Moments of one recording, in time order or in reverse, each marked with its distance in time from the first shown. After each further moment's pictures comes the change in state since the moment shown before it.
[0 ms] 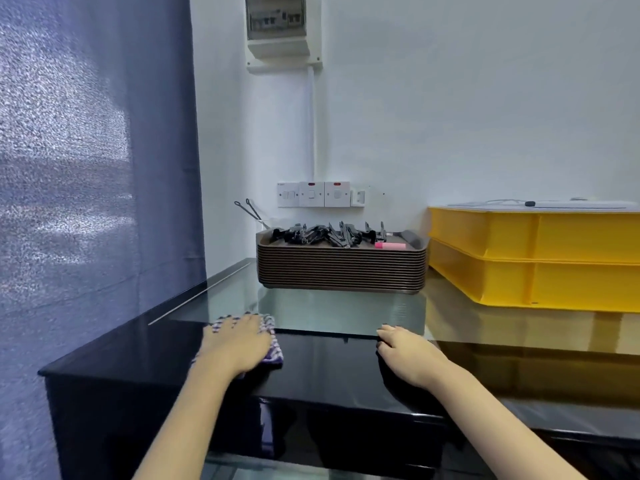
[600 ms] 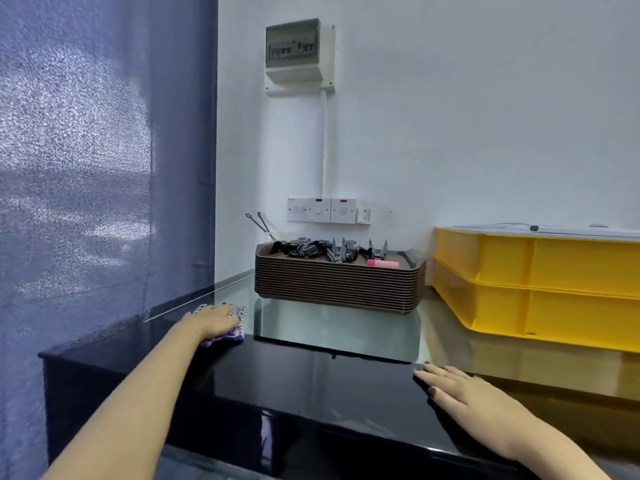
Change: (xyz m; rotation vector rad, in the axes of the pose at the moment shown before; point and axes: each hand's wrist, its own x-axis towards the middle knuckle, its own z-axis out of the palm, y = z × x) left_hand 0.086 -0.042 0.010 -0.024 -0.180 -0.151; right_hand -0.070 0.099 -0.042 -0.095 -0.117 -0.121
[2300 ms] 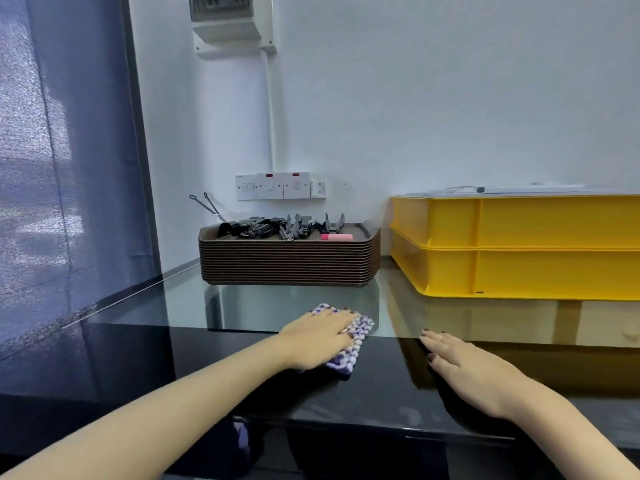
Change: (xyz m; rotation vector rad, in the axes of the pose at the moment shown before) left_hand -0.097 0.223 0.051 -0.021 0.002 0.817; right_hand -0.016 0.042 -0.006 0.062 0.037 0.169
